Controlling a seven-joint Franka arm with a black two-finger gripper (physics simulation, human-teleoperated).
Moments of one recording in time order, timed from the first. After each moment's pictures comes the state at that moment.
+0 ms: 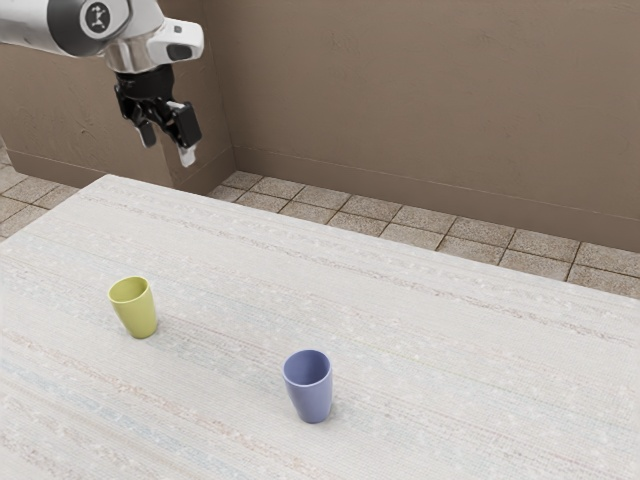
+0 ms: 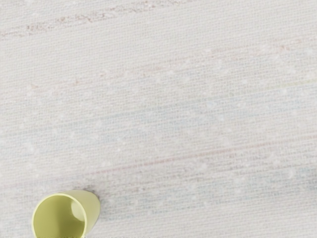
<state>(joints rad) -0.29 -0.05 0.30 -1.62 0.10 1.69 0.18</state>
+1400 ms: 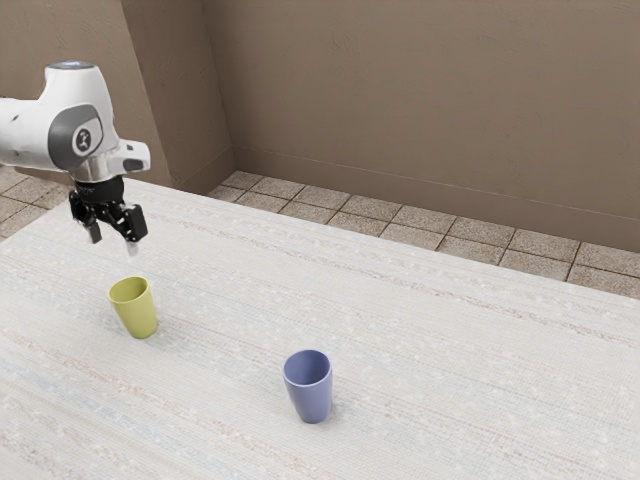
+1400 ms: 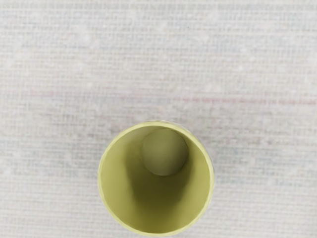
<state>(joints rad) -0.01 0.09 0.31 -1.95 0.07 1.99 0.26</state>
